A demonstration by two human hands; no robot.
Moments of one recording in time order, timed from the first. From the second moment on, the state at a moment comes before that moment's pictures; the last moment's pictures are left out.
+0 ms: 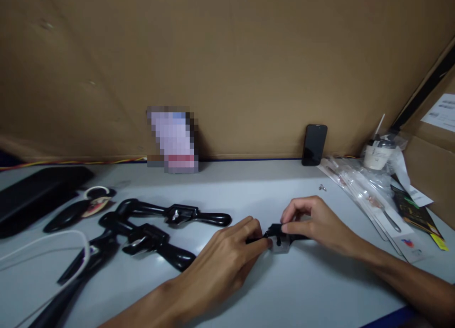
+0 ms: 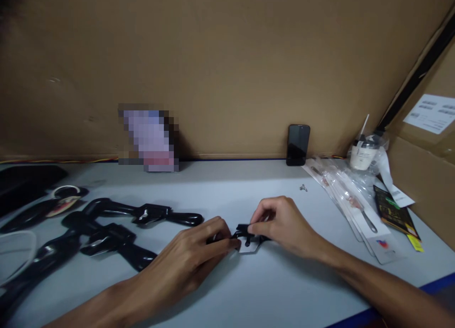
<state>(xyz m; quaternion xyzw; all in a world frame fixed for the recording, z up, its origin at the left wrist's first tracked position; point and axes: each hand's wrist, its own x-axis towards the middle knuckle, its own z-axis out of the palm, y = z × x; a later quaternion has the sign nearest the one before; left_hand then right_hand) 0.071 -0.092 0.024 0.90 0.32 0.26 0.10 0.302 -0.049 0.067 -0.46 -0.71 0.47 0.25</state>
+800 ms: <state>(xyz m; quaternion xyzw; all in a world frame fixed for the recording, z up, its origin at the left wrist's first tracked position) 0.069 -0.090 0.023 0.91 0.30 0.28 0.10 0.376 0.026 0.066 -0.63 -0.78 0.02 -0.02</state>
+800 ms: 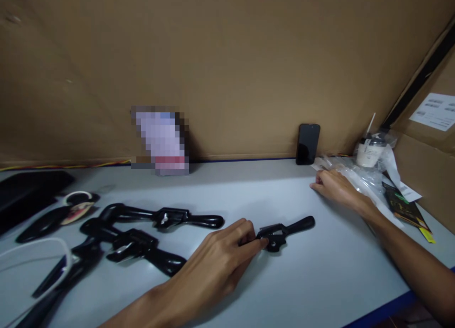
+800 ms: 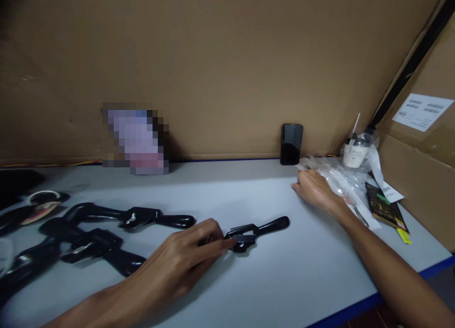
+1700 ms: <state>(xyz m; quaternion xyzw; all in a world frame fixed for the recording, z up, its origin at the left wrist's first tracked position) 0.069 -0.094 0.030 0.92 0.29 0.26 0.03 0.307 -0.059 0.061 -0.34 -0.89 0.30 0.09</state>
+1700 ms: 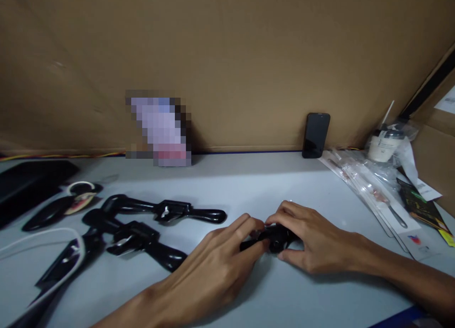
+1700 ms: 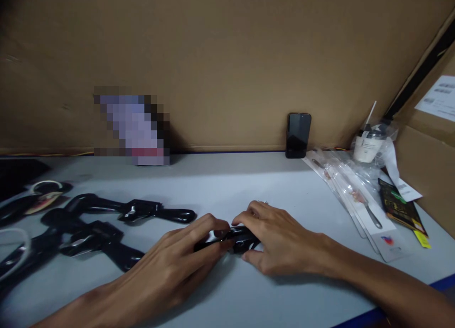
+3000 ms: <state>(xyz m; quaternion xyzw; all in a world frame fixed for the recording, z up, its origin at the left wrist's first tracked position) 0.064 -0.092 0.035 0.95 0.19 0.26 -0.01 0.316 -0.049 0.071 -0.27 -0.91 0.30 0.07</state>
